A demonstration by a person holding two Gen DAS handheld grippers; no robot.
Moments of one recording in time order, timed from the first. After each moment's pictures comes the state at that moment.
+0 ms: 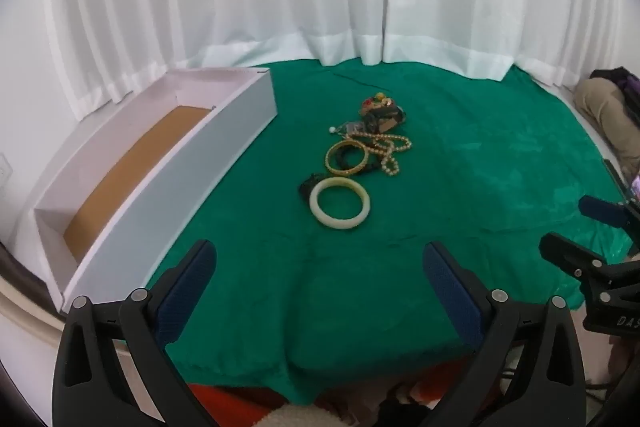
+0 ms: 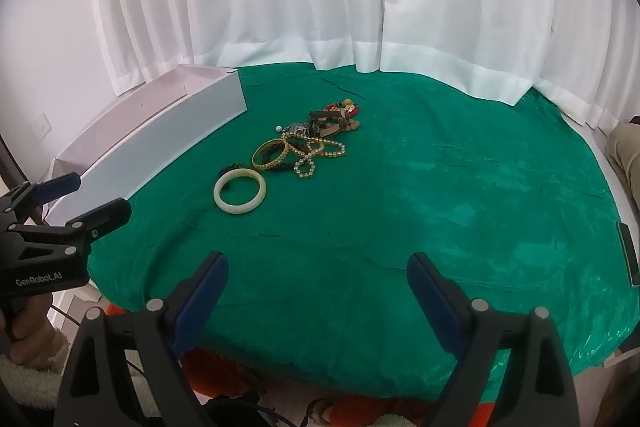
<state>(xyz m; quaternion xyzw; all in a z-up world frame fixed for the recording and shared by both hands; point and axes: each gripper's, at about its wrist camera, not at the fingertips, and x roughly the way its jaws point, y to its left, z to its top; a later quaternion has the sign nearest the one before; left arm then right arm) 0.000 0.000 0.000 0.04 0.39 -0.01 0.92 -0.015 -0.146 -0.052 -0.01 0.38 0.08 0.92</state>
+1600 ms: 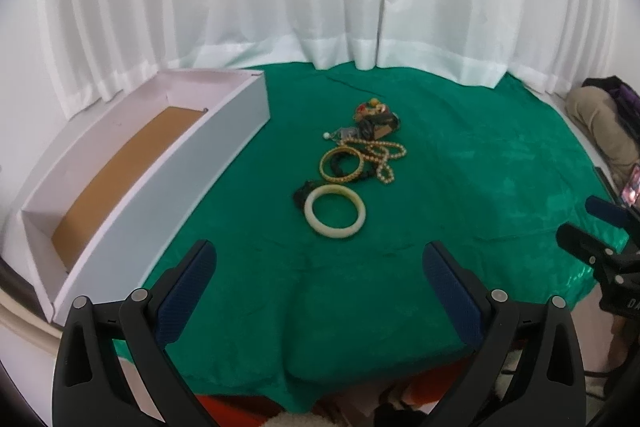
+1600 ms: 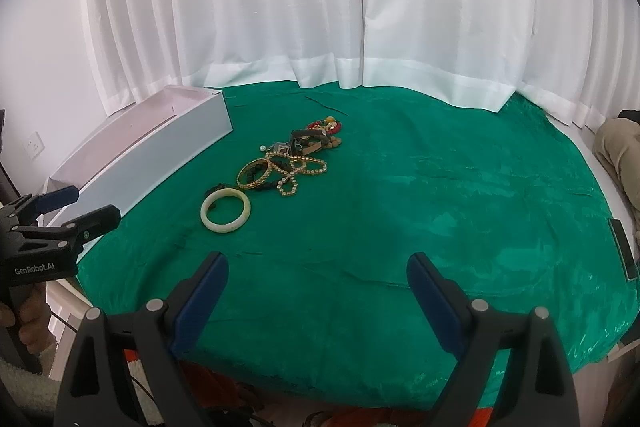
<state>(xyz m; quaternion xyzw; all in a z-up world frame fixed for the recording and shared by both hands) 0.010 0.010 -0.001 0.02 0.39 -0.03 0.92 -0.022 -0.165 -0.050 0.00 0.34 0.07 0.94</state>
